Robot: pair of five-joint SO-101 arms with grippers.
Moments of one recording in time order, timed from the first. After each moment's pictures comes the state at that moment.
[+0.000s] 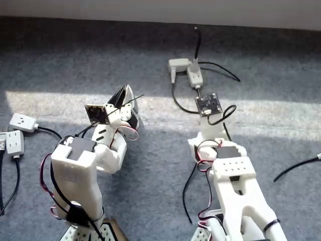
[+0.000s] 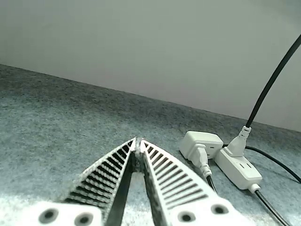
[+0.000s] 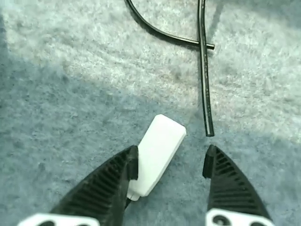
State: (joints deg) left arm 6.9 26.6 60.9 -79.8 19.6; right arm -12.3 -33.3 66.2 34.6 8.2
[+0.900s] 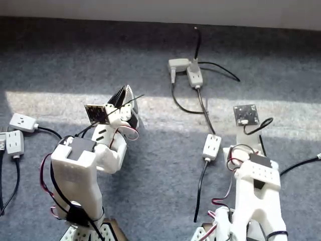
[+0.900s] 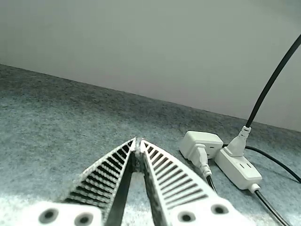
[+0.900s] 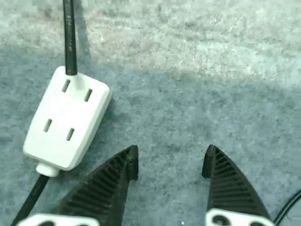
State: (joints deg) left arm 6.9 26.6 60.9 -79.8 19.6; right arm 12.7 -33.3 67.4 37.1 22.3
